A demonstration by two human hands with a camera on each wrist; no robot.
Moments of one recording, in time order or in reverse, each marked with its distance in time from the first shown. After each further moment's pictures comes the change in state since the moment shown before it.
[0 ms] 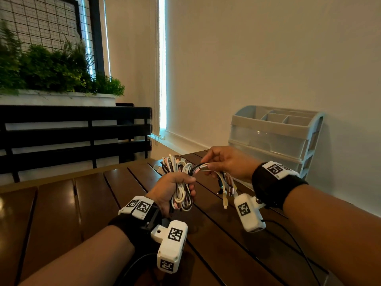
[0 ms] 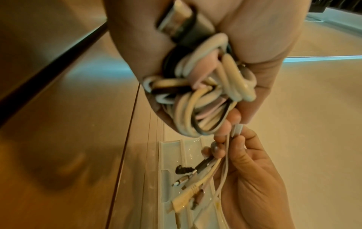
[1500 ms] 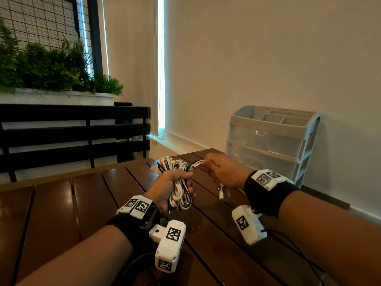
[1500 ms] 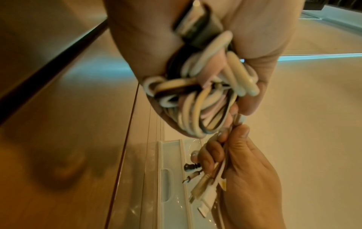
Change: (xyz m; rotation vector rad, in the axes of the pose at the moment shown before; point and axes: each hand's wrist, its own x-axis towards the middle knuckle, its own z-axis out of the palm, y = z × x) left_hand 0.001 0.001 0.000 -0.003 0.009 -0.023; right_hand 0.005 0.013 0.017 -0.373 0.077 -0.009
